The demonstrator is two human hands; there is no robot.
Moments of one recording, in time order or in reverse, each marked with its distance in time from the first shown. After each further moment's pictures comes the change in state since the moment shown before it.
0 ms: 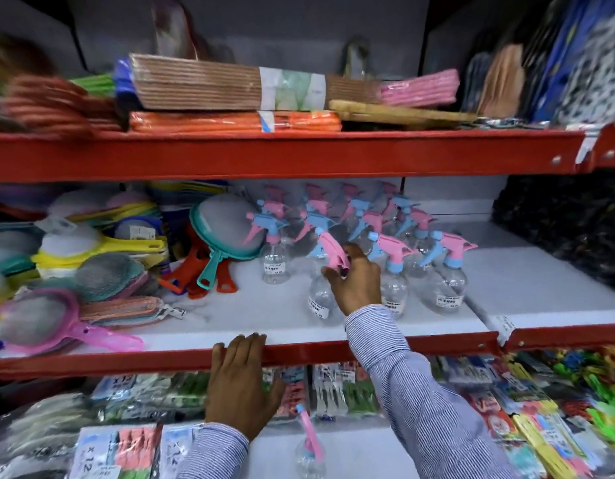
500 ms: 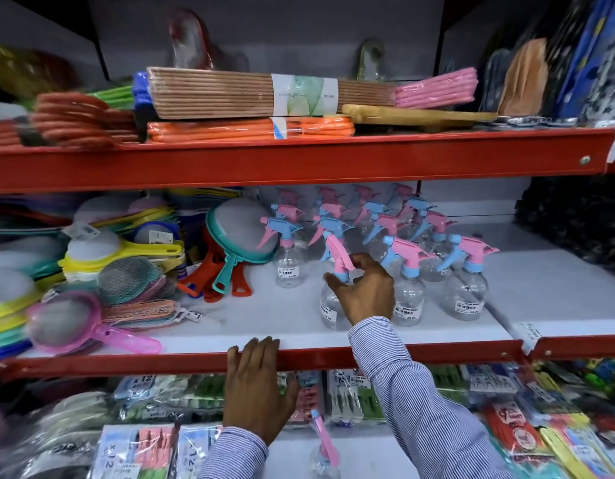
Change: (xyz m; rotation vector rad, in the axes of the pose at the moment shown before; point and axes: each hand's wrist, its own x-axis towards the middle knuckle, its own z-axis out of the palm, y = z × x) left_hand 0.001 0.005 0.004 0.015 -0.002 -0.059; right_hand -0.008 0.007 0.018 0.005 0.152 0.072
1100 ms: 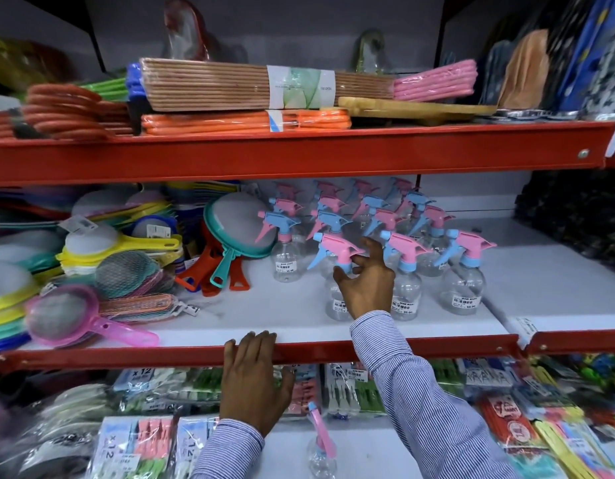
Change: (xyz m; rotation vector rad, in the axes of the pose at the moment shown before) left_hand 0.000 -0.002 0.003 -0.027 0.064 0.023; right_hand 0.010 0.012 0.000 0.095 0.013 -0.039
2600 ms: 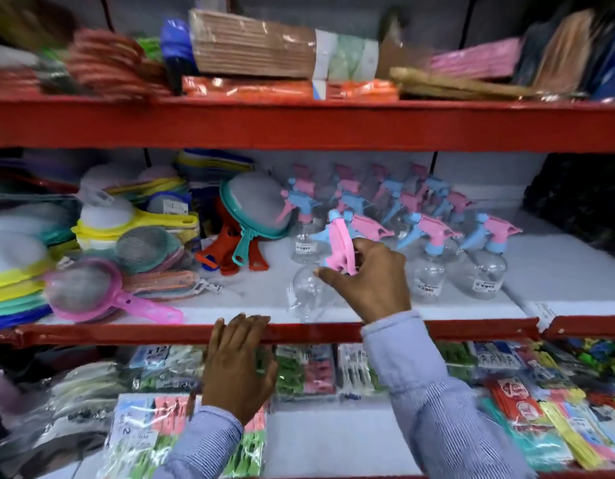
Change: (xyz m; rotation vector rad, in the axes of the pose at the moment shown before) left_hand -0.015 -0.064 -0.025 -0.142 0.034 0.050; right_hand -0.063 -0.084 -0.018 -0.123 -0.253 -0.081
